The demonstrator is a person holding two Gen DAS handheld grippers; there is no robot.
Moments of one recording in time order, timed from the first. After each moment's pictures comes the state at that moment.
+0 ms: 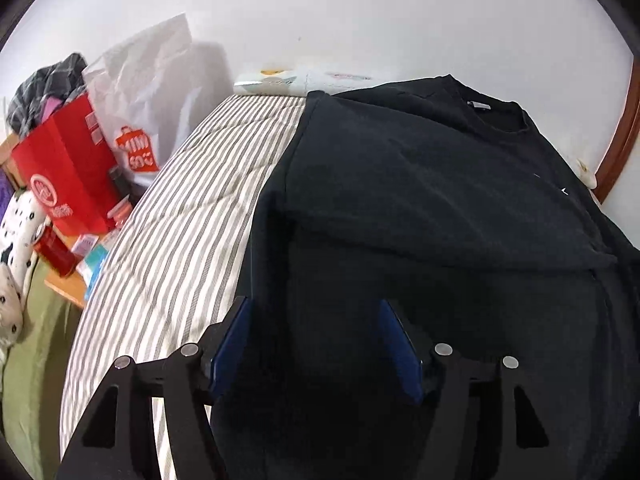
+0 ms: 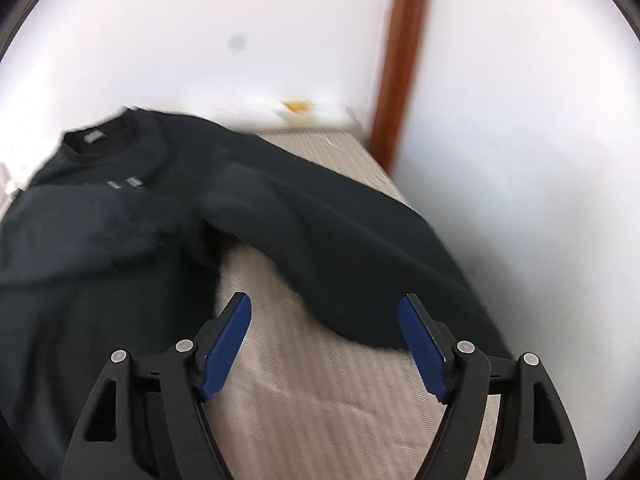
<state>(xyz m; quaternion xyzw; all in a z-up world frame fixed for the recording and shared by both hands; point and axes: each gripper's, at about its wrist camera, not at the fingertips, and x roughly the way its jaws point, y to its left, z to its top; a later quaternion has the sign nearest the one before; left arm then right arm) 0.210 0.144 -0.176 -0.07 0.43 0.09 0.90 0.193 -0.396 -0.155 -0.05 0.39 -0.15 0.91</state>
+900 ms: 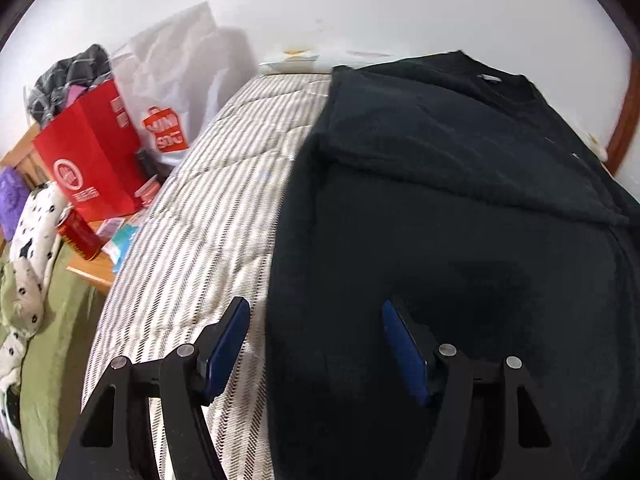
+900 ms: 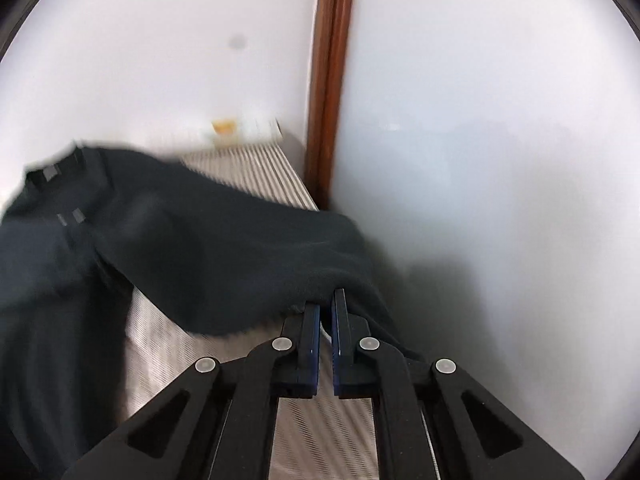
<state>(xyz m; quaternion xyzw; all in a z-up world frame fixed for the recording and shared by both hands) 0.174 0.157 -0.188 -0.03 0.45 0.10 0.89 0.189 -0.461 -0.115 -0.02 0.35 -0.18 0.92</state>
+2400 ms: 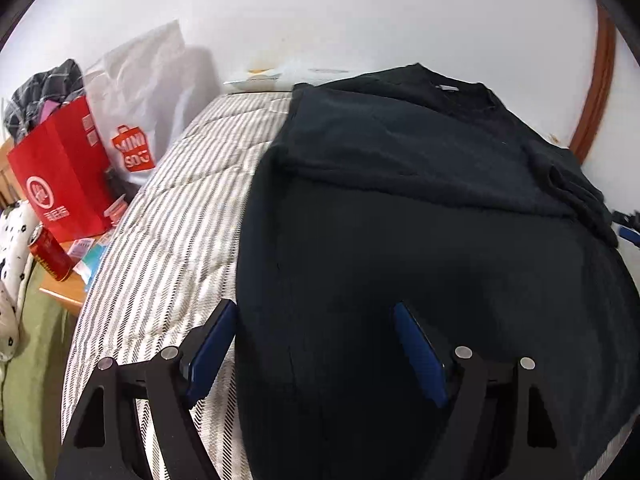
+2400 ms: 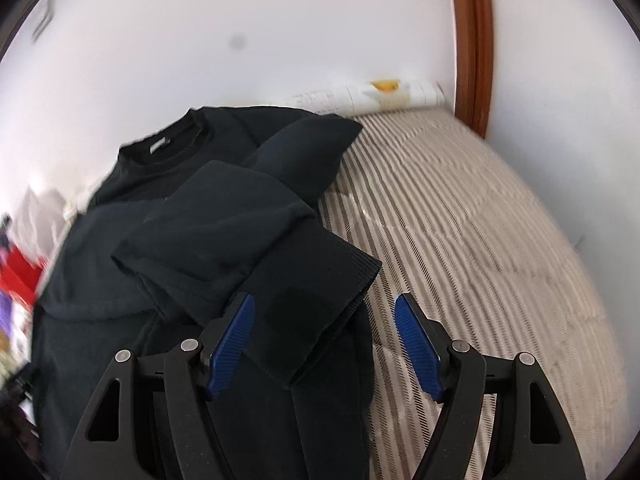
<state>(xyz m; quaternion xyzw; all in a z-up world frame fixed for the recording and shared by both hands) 0.164 0.152 -0.186 -0.04 0.41 0.03 0.91 0.215 -0.340 -0.158 0.07 0.42 -0.01 0.90</state>
